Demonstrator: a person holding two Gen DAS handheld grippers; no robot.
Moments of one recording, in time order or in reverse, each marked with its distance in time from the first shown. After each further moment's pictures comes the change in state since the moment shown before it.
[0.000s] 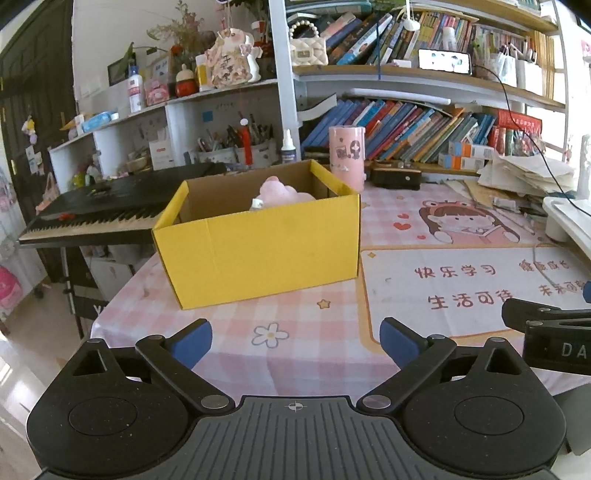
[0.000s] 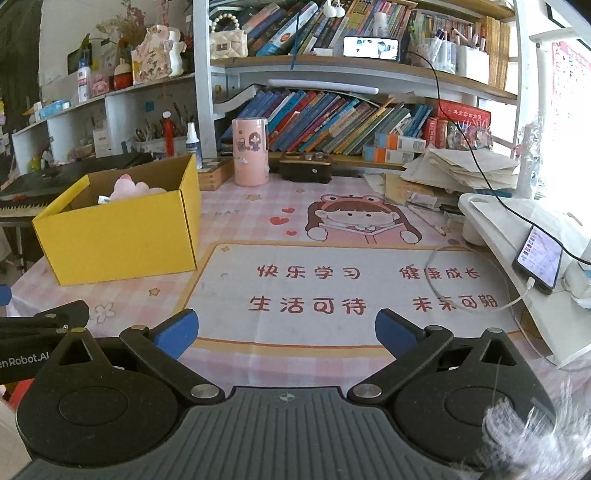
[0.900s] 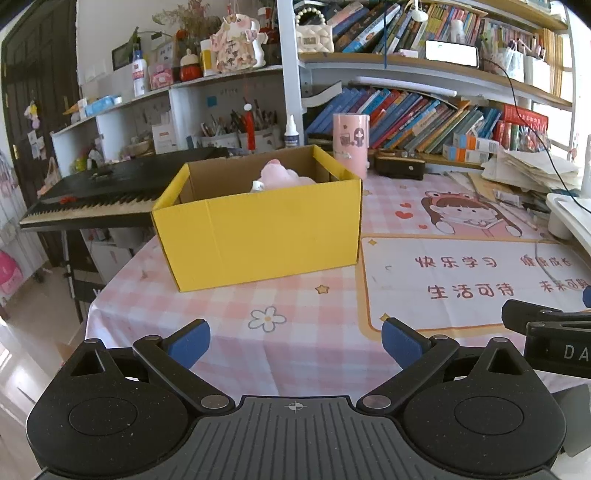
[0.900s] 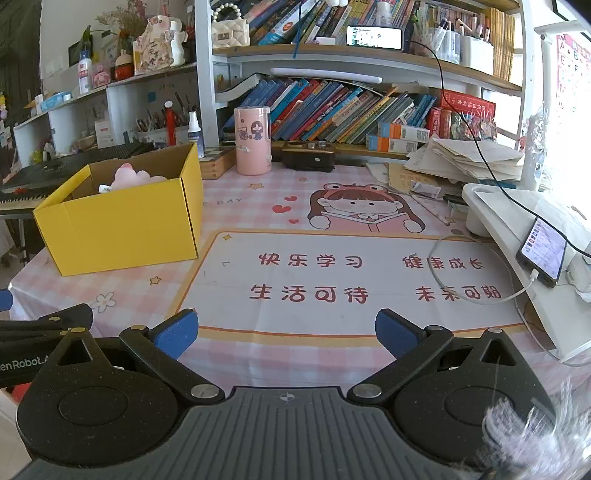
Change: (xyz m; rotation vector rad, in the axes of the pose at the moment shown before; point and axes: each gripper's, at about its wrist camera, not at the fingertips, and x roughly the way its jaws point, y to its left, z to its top) left arm 0.004 -0.001 -0.004 -0.028 0.042 0.003; right arm 0.003 -0.003 -0.002 0.004 0.034 0.015
